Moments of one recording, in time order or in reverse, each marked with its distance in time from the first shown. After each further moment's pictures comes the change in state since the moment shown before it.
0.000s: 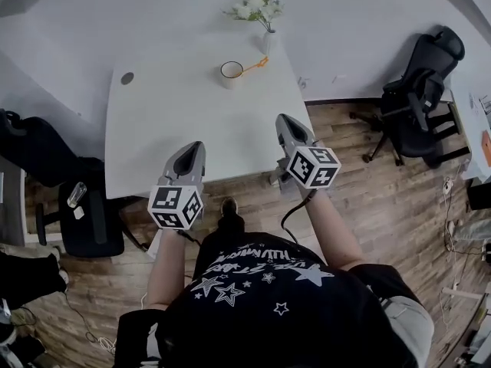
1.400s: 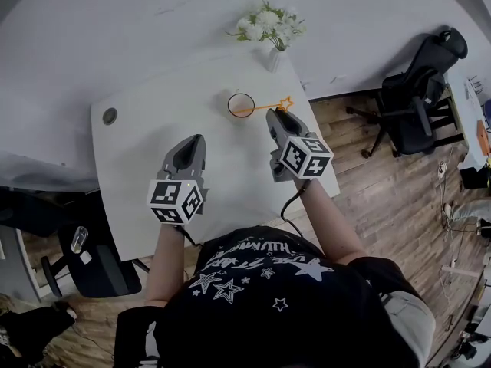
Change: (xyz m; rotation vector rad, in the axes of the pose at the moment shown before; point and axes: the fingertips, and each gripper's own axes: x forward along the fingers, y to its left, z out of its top) left arm 0.175 0.123 0.026 -0.040 0.063 -0.129; right arm 0.197 -0.057 -0.002 0.044 0.069 -0.157
